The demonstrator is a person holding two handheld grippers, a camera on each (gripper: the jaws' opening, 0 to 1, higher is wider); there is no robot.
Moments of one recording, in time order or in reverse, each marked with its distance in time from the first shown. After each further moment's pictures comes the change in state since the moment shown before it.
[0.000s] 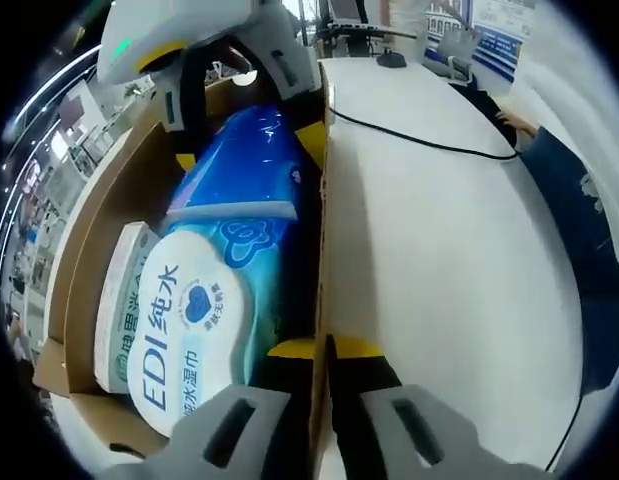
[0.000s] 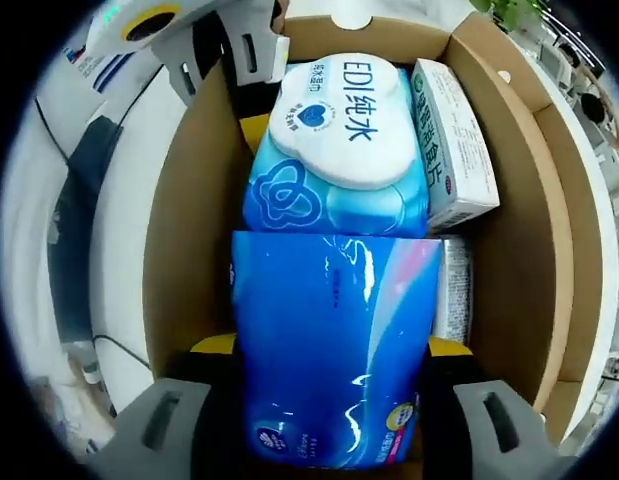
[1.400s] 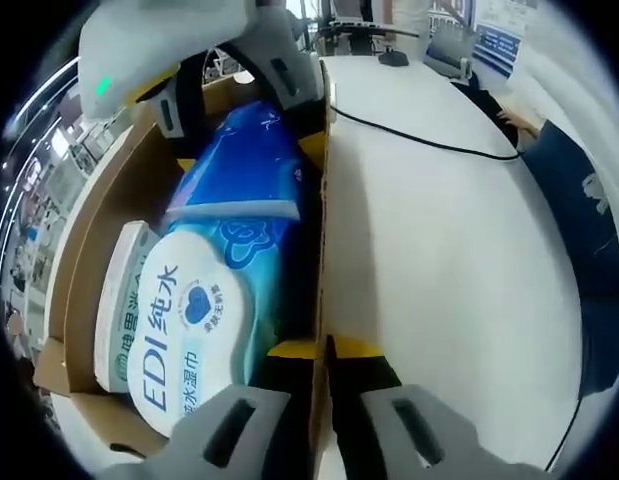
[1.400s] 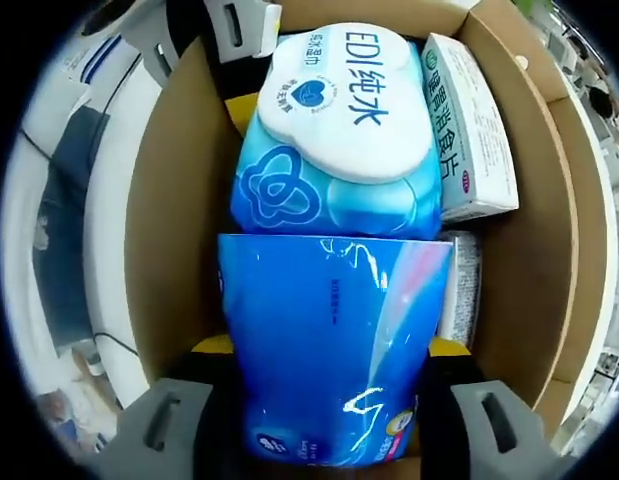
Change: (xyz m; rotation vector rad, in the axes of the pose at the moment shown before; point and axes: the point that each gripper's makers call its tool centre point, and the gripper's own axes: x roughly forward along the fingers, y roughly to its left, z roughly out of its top) left arm -0.001 -0.001 0.000 -0.005 0.008 0.004; right arm 0.001 0.000 -0.005 0.002 0.117 -0.006
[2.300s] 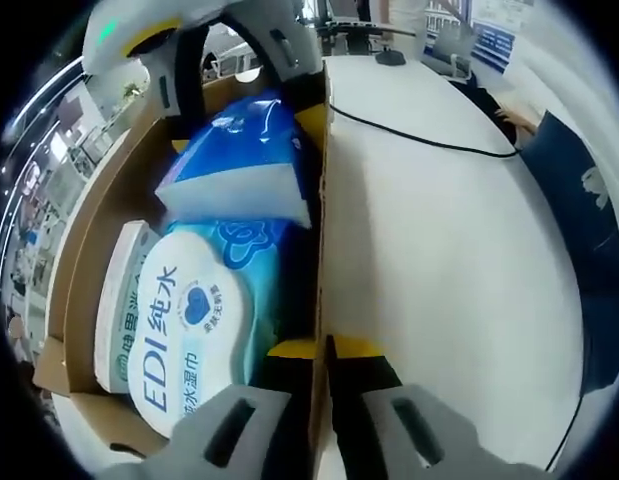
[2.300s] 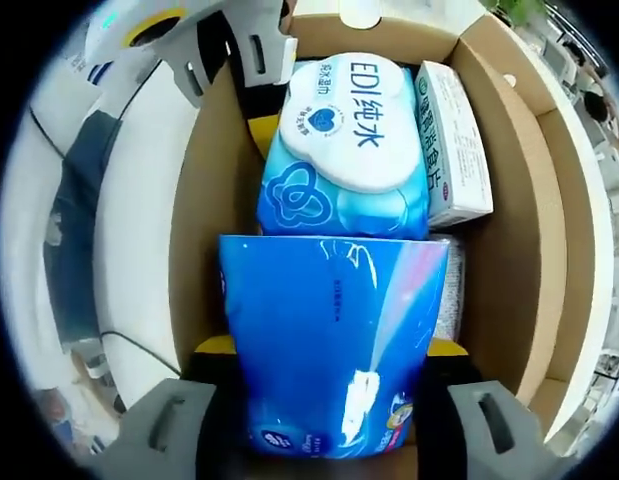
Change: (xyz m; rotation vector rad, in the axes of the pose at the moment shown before) left arm 0.001 0.000 0.001 0.011 0.000 -0.002; right arm -0.018 0.005 -0.001 0.001 -0.056 -0.004
